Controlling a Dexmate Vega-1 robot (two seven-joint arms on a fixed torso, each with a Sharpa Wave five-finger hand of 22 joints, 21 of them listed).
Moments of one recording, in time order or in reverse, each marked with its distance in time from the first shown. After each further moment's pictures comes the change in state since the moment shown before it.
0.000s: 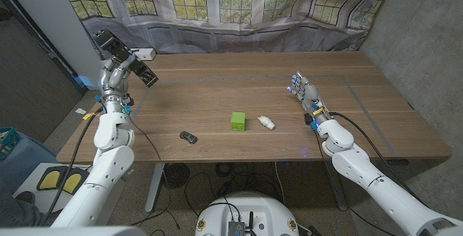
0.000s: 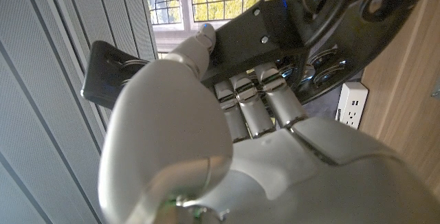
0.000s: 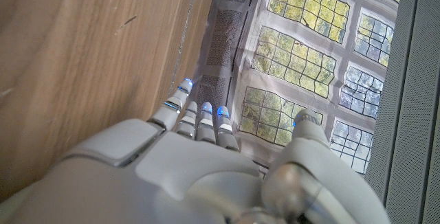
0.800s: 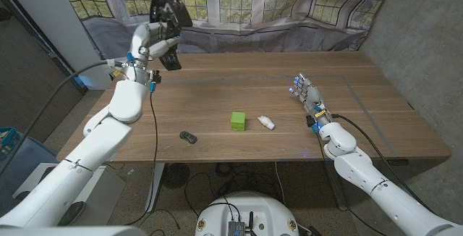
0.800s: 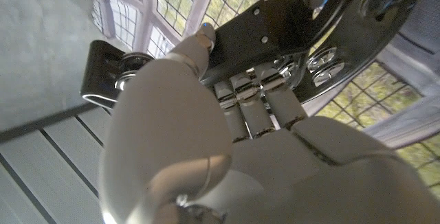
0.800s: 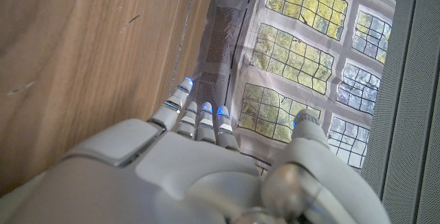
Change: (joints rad) left arm -0.076 0.236 0.148 -0.381 0.770 0.439 0.217; left_hand -0.005 -0.005 0.000 0.000 0.004 0.003 -0.004 0.004 -0.001 0.009 0.002 -0.004 0.001 0.000 0.000 0.001 0.000 0.000 0.000 0.007 0.000; right arm -0.037 -0.011 0.014 -0.035 0.002 0.012 -0.016; right_hand 0.000 0.000 0.000 0.000 0.000 0.000 0.000 0.000 0.000 0.000 0.000 0.000 0.000 0.000 0.000 0.000 0.000 0.005 -0.005 0.000 0.000
